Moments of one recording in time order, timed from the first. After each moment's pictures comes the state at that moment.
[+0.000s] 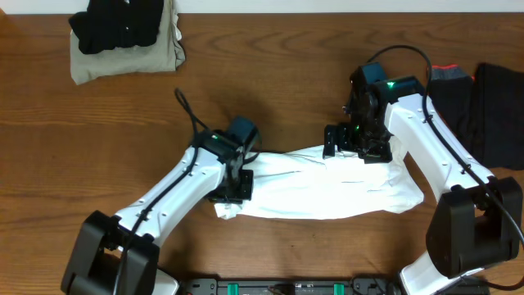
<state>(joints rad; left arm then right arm) -0.54 1.58 1.01 -1.04 0.12 -0.44 0.26 1.77 1.37 -1.21 -0.22 0.33</state>
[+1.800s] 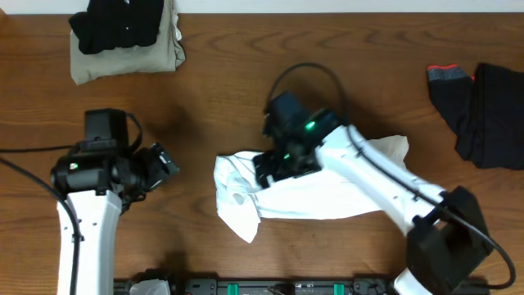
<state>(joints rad) 0.13 1.17 1.09 -1.25 0.05 -0.55 0.73 1.77 1.37 -0.97 -0.26 0.38</state>
